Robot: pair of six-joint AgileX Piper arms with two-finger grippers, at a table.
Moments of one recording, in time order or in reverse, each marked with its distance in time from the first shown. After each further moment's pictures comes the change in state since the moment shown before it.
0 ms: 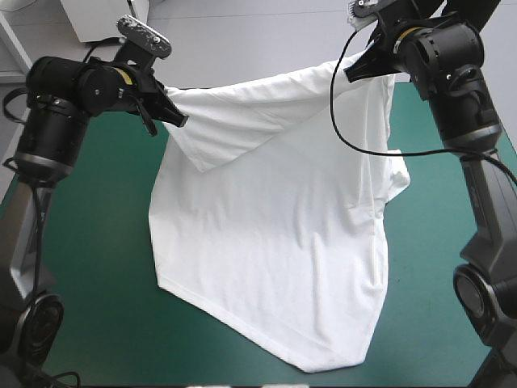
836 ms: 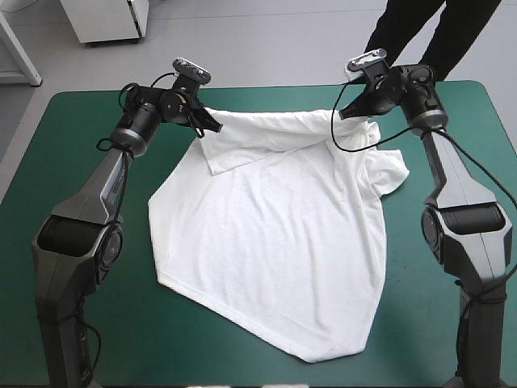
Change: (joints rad) left arm 0.065 0.454 0.009 -0.094 -0.411 -0.004; right arm -0.200 0.449 0.007 0.345 -0.124 -0.156
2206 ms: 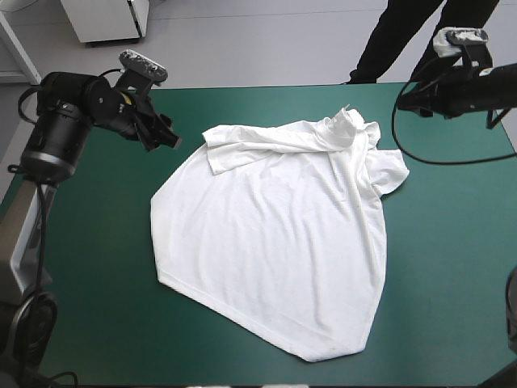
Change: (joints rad) left arm 0.017 -0.469 0.176 0.028 0.445 -0.003; right arm -0.307 -0.560 0.407 0.569 0.252 -0.169
